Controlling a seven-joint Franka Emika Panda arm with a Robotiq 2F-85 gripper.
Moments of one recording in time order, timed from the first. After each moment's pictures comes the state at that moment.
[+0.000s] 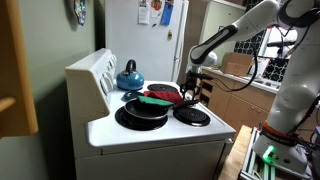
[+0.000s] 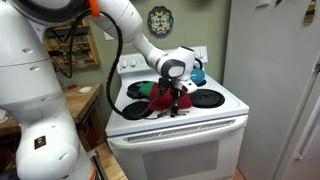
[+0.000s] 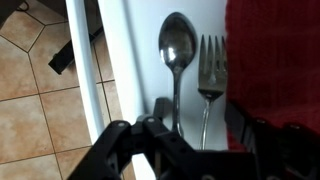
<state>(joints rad) -0.04 0.03 0.04 -2.35 0.25 2.25 0.57</state>
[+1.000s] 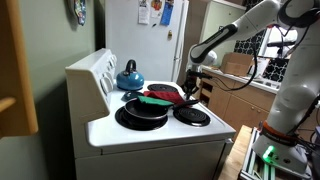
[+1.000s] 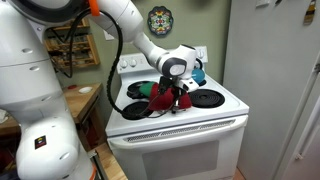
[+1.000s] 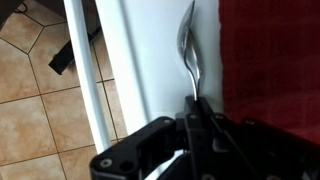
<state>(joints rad) -0.03 0.03 0.03 -2.33 0.25 2.24 0.59</state>
